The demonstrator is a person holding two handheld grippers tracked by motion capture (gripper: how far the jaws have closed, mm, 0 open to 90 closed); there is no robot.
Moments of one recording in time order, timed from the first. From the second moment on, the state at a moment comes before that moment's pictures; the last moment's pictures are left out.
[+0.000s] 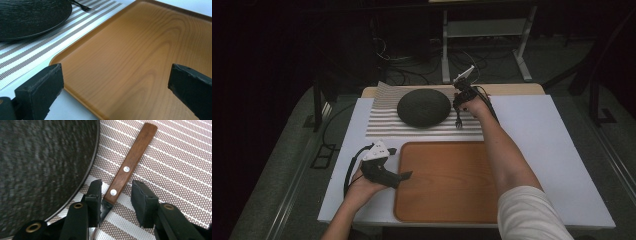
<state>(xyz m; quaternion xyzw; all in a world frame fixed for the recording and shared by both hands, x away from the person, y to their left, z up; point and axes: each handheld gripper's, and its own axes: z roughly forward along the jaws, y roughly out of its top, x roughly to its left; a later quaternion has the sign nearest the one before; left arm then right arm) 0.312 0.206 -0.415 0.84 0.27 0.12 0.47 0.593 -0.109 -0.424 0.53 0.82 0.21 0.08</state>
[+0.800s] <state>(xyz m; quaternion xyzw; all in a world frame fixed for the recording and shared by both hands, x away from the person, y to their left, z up) 0.312 0.205 -0.415 0.84 0.27 0.11 0.47 0.600 -0.102 -0.424 0.52 0.84 0.14 0.08</state>
